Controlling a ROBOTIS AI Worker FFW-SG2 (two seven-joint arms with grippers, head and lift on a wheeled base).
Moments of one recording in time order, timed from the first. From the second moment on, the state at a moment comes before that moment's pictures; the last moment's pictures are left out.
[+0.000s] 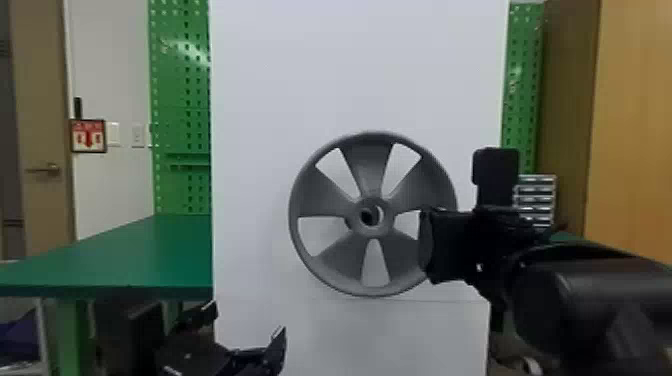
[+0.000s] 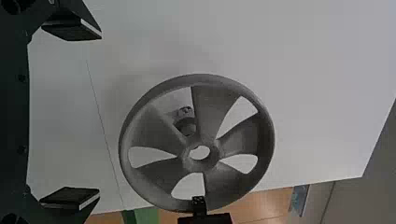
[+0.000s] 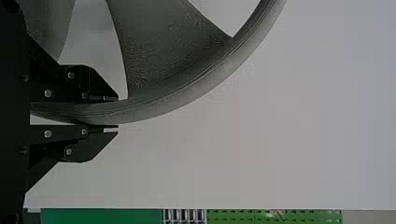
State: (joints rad) left arm -0.15 0.19 -0.12 -2.19 0.24 0.50 -0.22; right arm -0.82 0.00 0.08 -1.72 -0.17 0.92 -0.26
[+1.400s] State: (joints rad) left arm -0.15 0.19 -0.12 -2.19 0.24 0.50 -0.22; right arm -0.85 0.00 0.11 -1.63 -0.15 0.87 -0.26
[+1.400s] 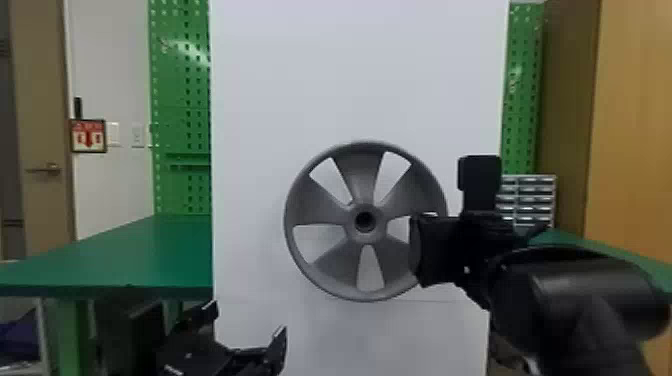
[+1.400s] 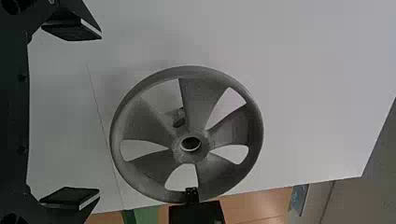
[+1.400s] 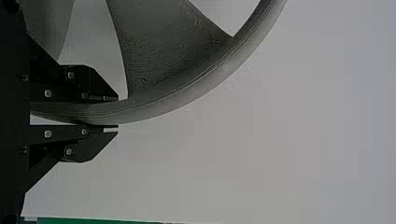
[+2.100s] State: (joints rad) left arm -0.16 0.19 -0.12 -2.19 0.24 0.50 -0.22; right arm -0.88 0.00 0.11 -1.56 -0.12 0.83 -0.26
